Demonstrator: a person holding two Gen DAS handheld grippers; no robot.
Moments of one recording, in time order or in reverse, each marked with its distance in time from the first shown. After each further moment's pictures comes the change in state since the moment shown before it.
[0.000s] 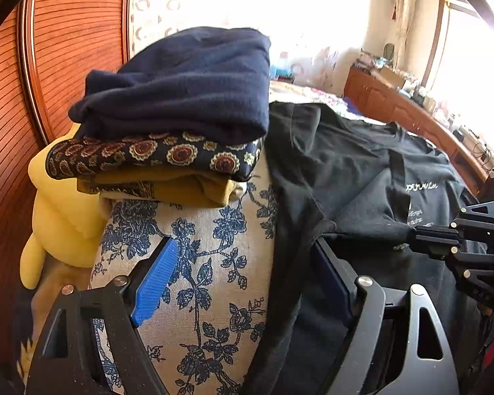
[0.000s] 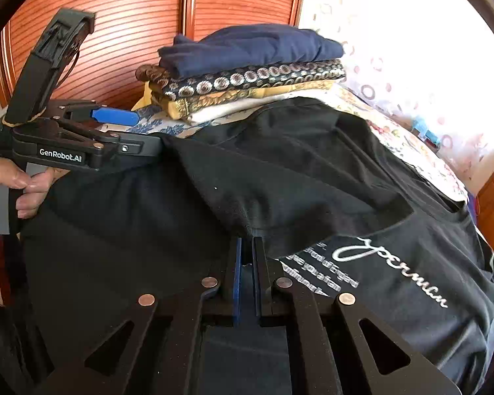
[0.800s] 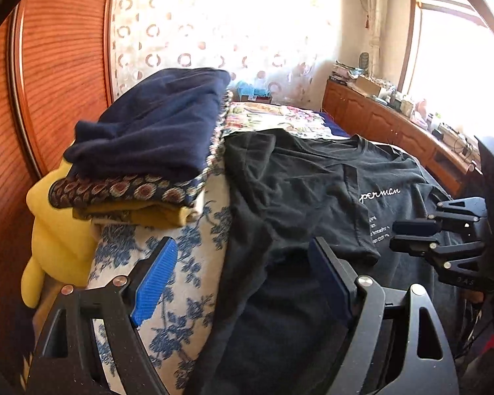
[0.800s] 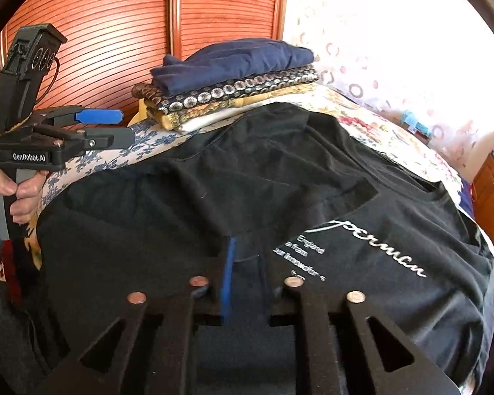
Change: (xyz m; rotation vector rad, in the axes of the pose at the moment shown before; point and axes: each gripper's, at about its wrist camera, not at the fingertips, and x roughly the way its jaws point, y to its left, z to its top) left arm -0.048 -0.042 0.002 0.083 -0.087 -0.047; right arm -0.038 -0.010 -0.020 0.080 -0.047 -0.015
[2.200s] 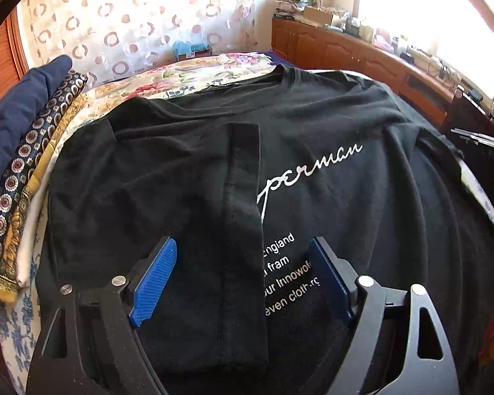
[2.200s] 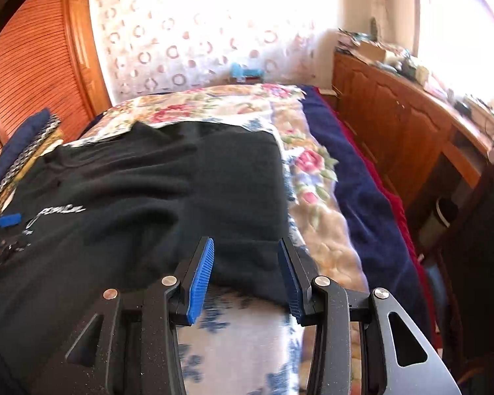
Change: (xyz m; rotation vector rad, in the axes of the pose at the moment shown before) left arm 0.118 -0.147 0.025 0.237 0.236 -0.087; right arm -0.131 -0.189 -0.134 0.604 0.018 -0.427
